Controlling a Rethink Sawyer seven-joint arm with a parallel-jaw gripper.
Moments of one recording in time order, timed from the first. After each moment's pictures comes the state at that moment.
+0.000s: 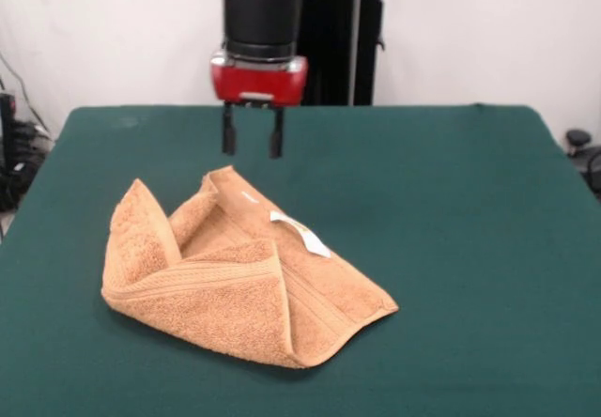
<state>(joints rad) -0.44 -0.68 0.05 1.98 -0.20 0.08 1.57</state>
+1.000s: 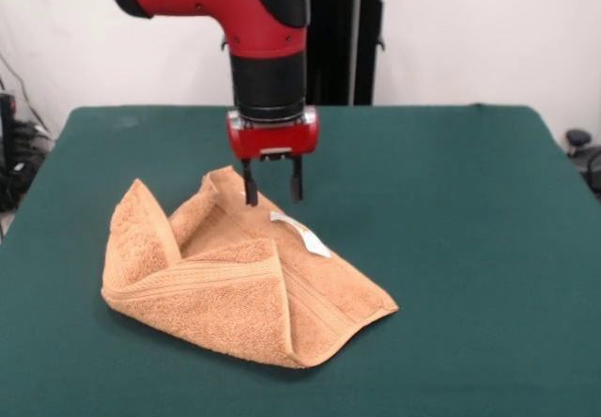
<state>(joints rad) -0.50 -0.54 0.18 1.83 -0.39 0.19 1.57</state>
